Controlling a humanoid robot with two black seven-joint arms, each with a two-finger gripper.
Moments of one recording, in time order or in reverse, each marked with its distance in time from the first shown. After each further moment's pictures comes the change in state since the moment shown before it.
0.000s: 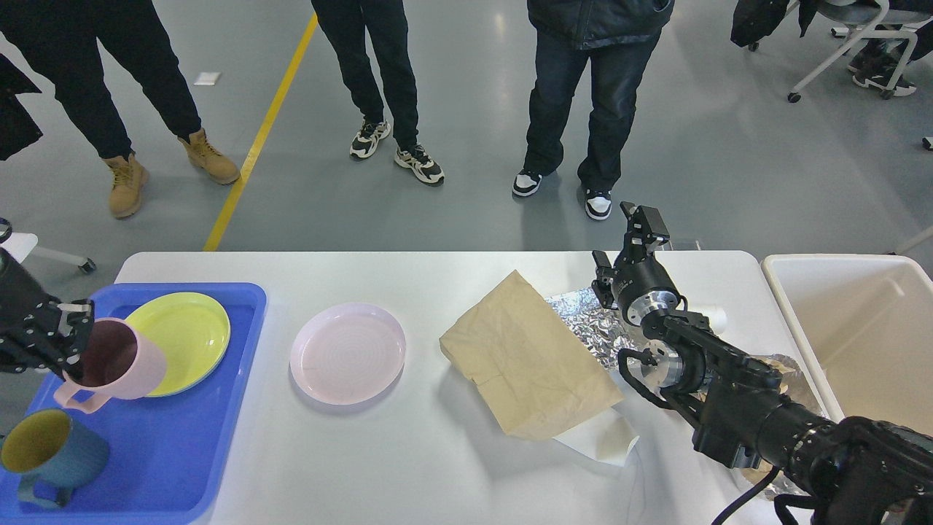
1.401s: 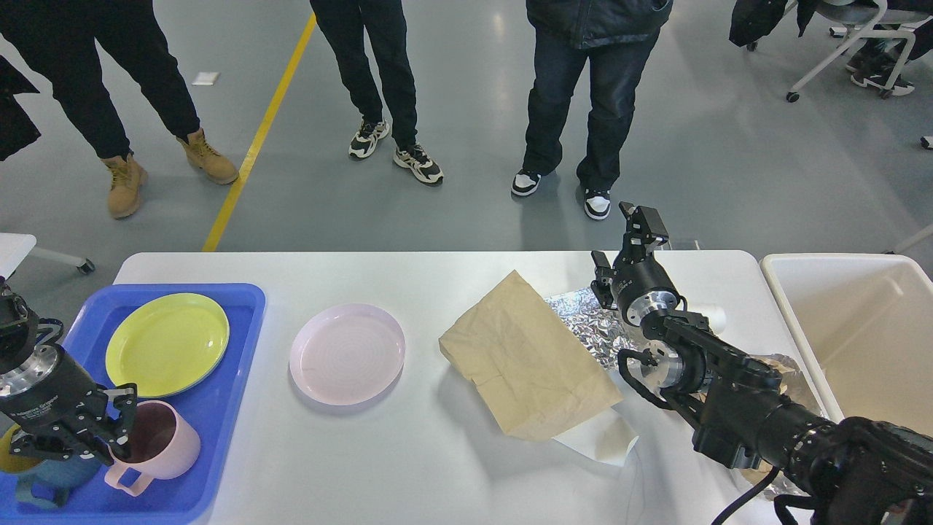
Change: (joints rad) left arm 0.339 -0.056 -0.206 0.120 -0.008 0.000 -0.003; right arm 0.000 0.000 0.000 0.000 0.001 0.000 0.000
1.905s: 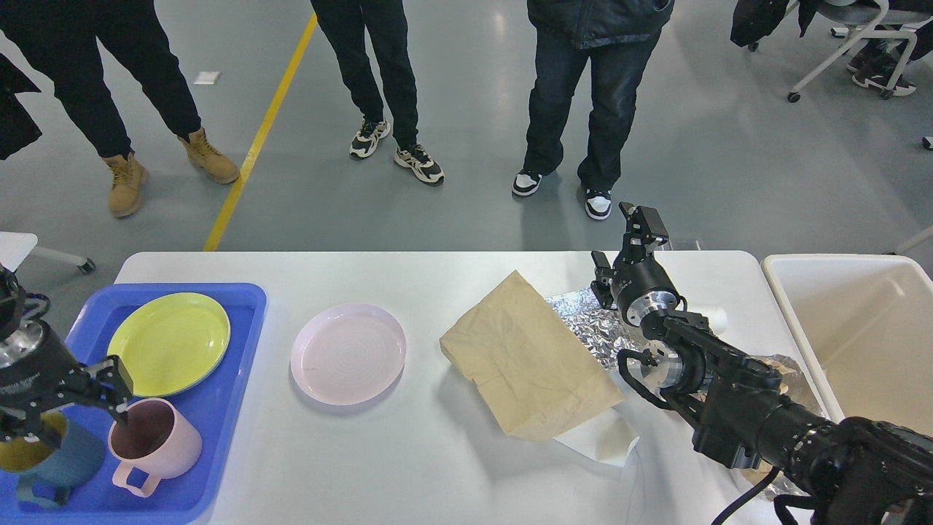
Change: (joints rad) left arm -0.144 -0.030 0.163 -0.002 -0.002 0.000 -0.006; right arm 0.000 0.000 0.000 0.000 0.000 -0.001 0.000
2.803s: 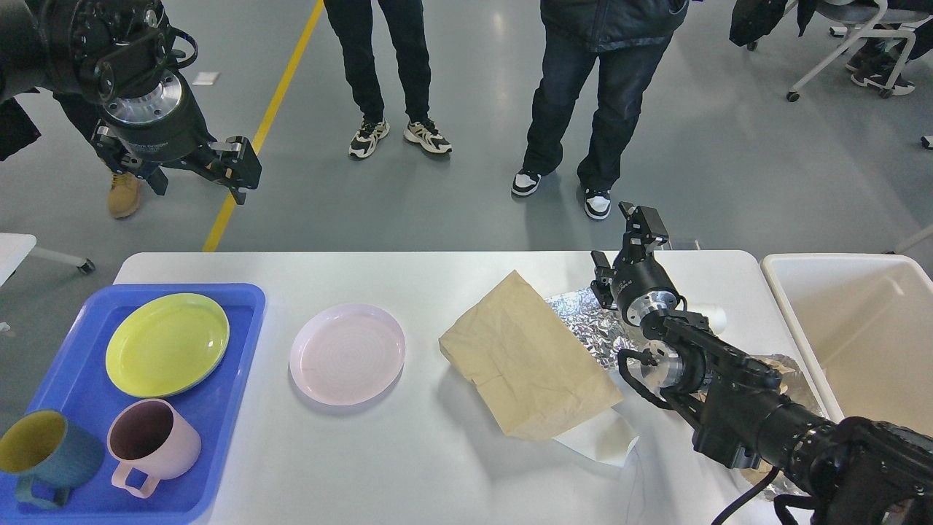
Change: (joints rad) left arm -0.496 -0.400 0.132 0.003 -0.014 0.000 -0.007; right arm 0.000 0.000 0.000 0.000 0.000 0.001 0.000
